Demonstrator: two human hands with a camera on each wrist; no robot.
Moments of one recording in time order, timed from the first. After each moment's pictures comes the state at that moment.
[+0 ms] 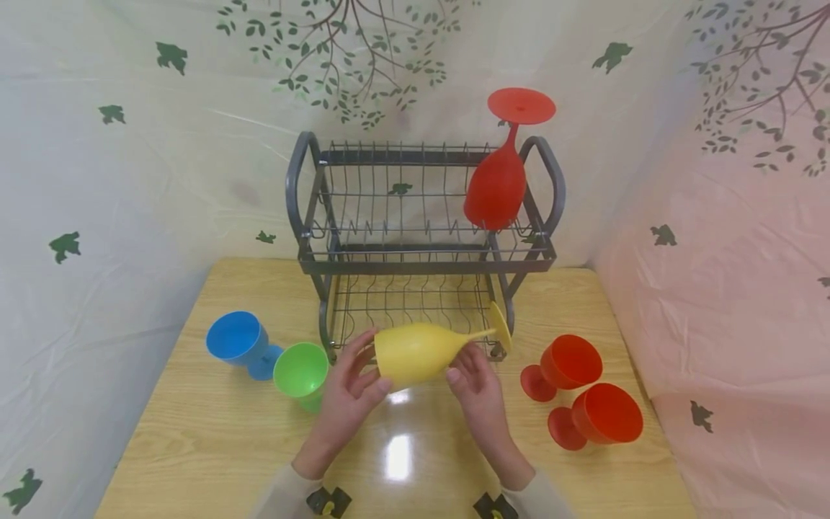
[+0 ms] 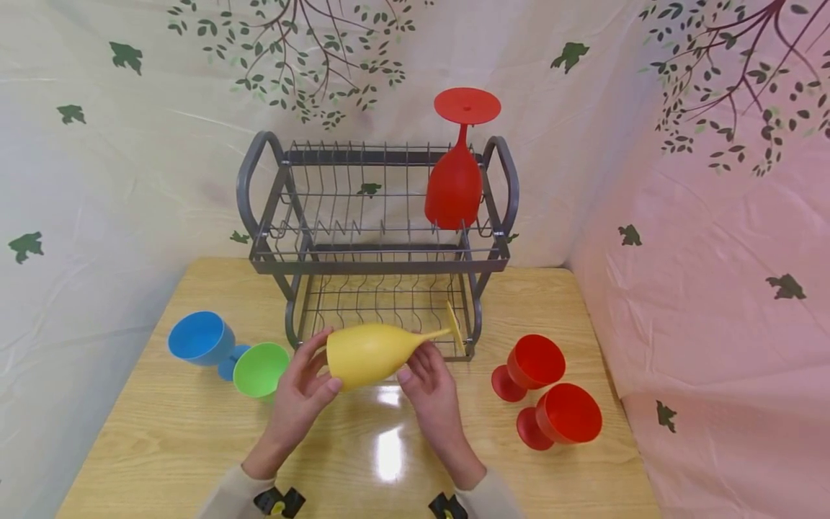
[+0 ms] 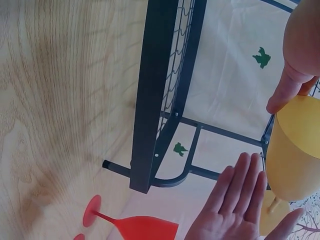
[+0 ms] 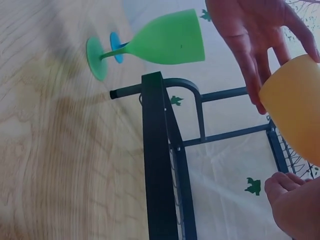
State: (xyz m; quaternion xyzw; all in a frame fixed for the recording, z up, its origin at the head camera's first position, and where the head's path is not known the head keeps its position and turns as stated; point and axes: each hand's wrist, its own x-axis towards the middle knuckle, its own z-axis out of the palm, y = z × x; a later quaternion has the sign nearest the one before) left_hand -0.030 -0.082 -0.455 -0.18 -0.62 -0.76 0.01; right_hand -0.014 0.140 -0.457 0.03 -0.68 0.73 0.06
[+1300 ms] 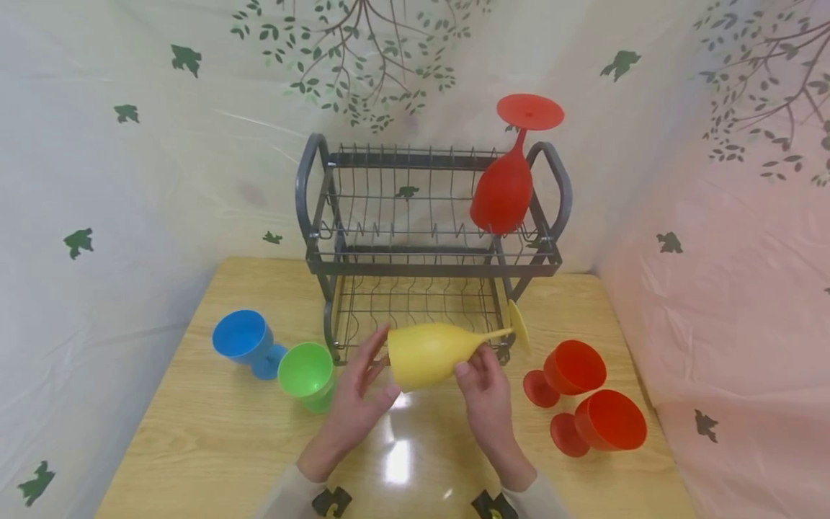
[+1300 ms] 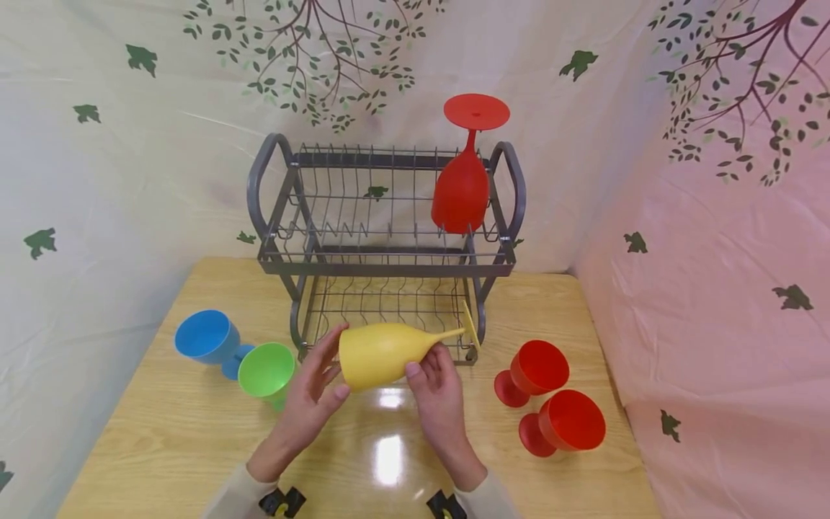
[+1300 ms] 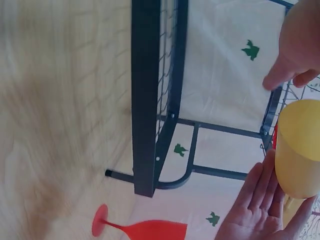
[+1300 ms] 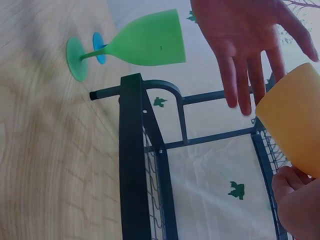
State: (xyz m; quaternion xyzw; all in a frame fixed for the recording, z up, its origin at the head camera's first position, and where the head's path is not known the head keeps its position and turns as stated) left_hand -0.027 -0.078 -0.449 -0.21 -0.70 -0.68 0.05; right_hand -0.015 0.134 -0.440 0.02 -0.67 0.73 0.11
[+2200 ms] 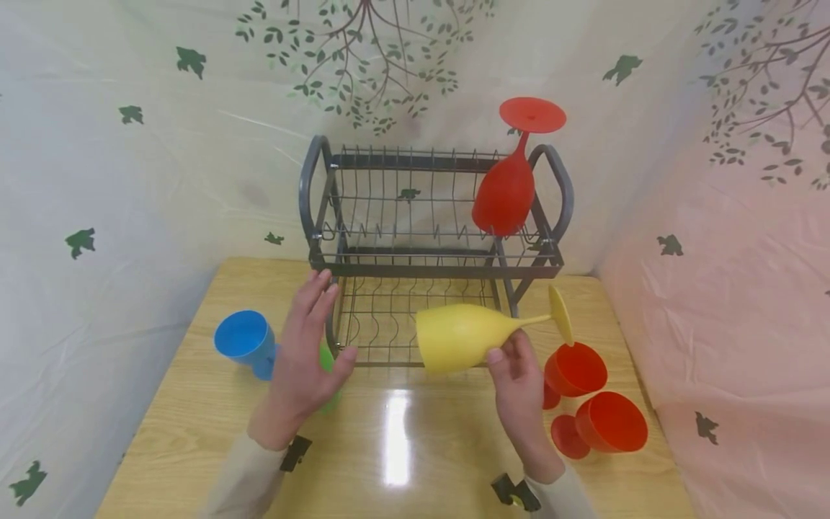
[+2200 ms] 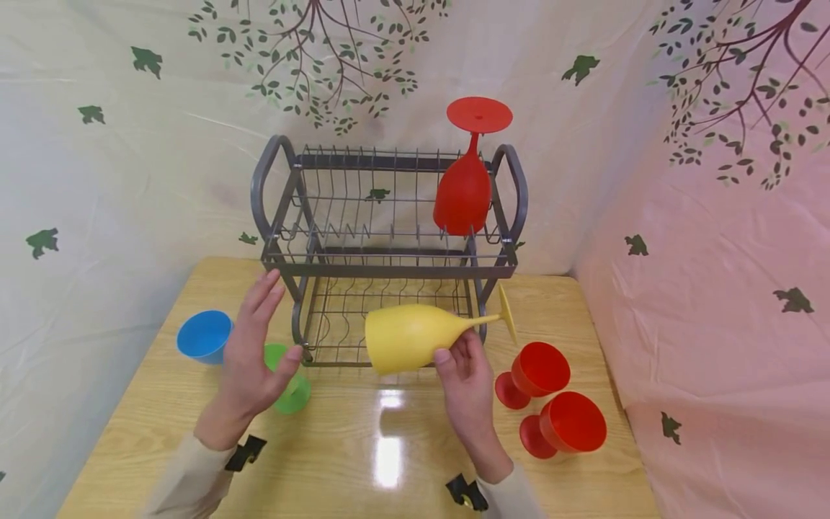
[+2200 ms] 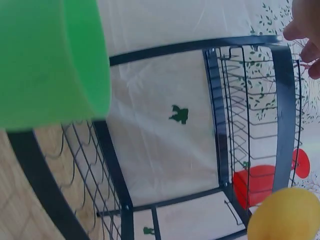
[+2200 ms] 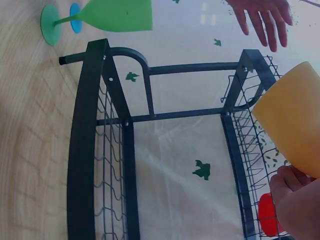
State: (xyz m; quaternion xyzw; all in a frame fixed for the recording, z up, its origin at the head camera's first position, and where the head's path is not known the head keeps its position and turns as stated) left_hand -0.073 -0.126 -0.387 -0.32 -0.77 -0.36 0.43; right_hand -0.021 0.160 -0.408 0.06 -0.66 0.73 0.17
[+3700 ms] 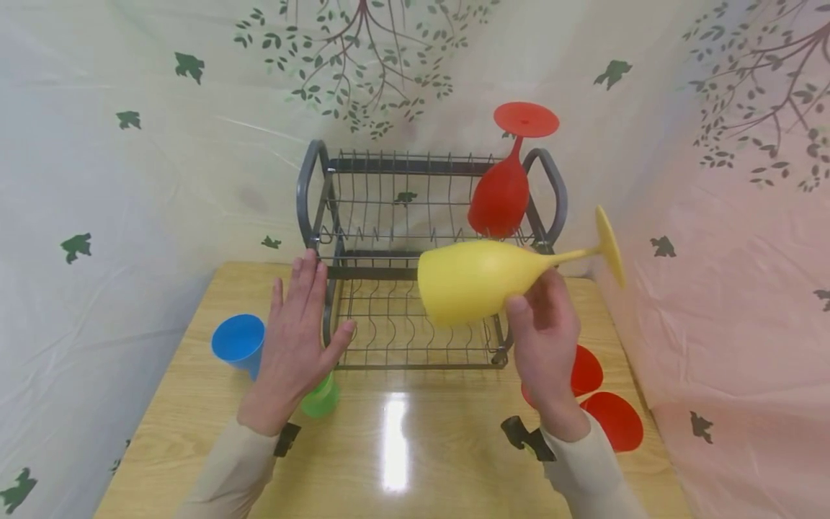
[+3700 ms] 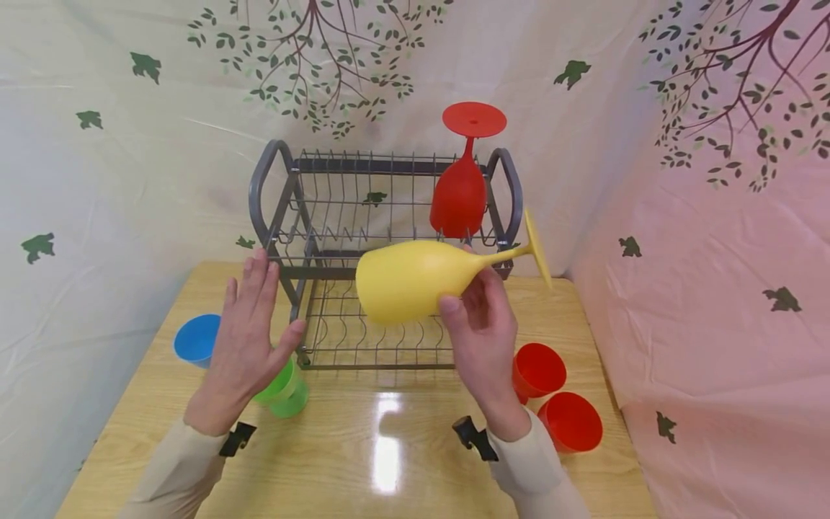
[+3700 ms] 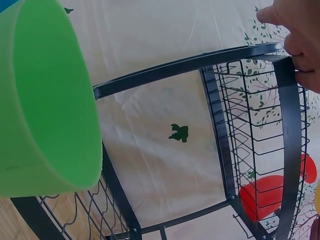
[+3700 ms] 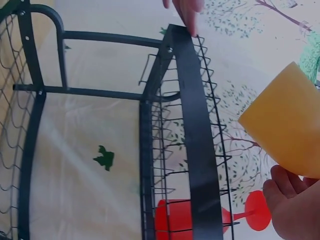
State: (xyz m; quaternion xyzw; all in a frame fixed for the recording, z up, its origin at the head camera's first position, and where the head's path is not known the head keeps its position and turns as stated) left_hand -0.082 -0.140 -0.381 -0.22 -0.90 -0.23 0.30; right_hand -0.056 0.163 -0.317 0.20 -0.64 0.69 0.28
